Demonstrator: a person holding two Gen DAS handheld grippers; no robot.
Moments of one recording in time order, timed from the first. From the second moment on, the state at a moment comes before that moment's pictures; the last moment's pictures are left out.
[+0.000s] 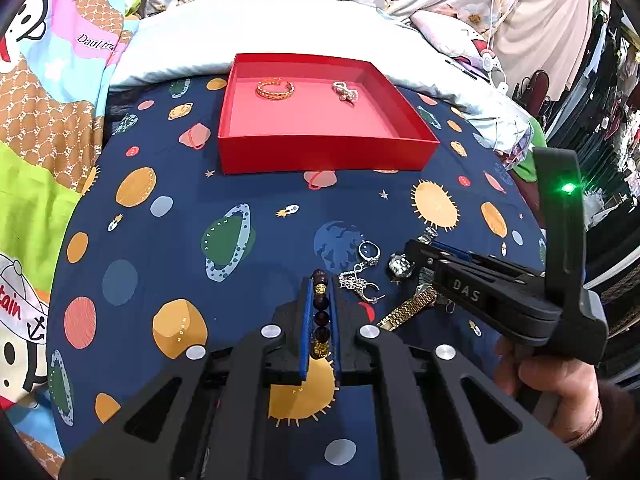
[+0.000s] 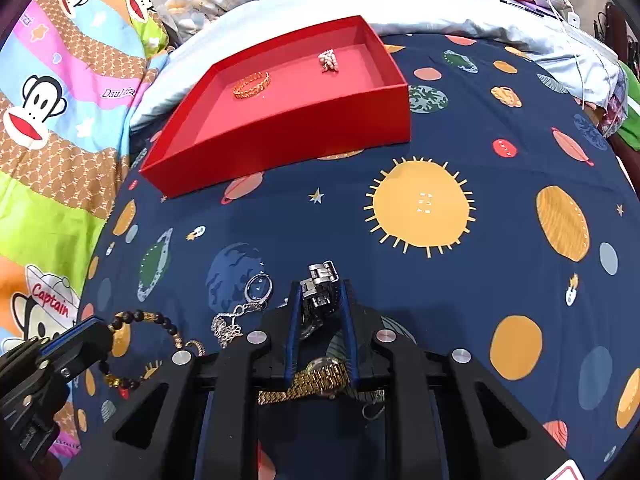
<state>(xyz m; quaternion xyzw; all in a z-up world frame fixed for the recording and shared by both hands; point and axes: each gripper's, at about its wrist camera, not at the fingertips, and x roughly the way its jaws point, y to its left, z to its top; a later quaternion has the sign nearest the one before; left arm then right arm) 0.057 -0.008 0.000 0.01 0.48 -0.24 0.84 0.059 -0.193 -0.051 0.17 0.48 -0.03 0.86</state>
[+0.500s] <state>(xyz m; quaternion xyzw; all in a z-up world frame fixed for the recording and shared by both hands) 0.056 -0.015 0.030 0.01 0.46 -0.25 0.85 0.030 -0.202 0.010 0.18 0.43 -0.02 0.88</state>
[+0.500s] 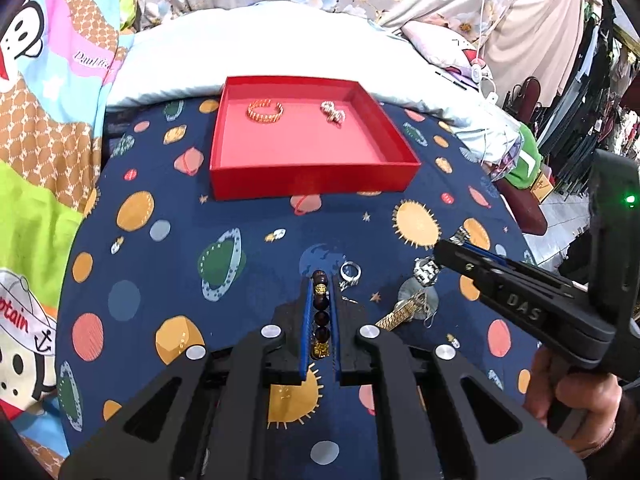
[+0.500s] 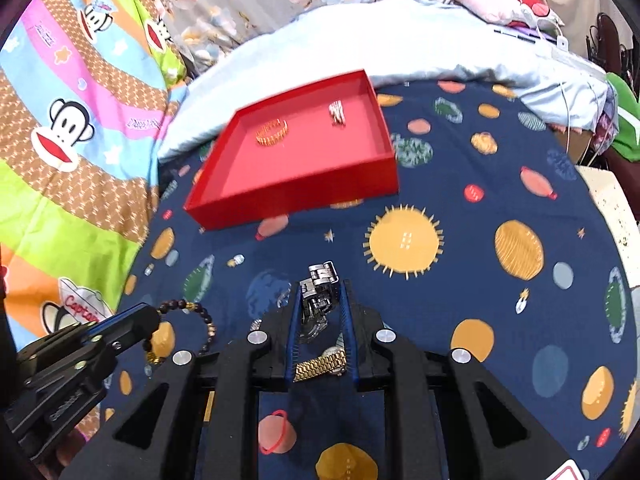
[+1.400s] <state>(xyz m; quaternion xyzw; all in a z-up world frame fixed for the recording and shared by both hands) 0.157 -0.052 0.098 0.00 0.37 -0.25 0.89 0.117 -0.221 0.064 0.16 0.37 -0.01 0.91</state>
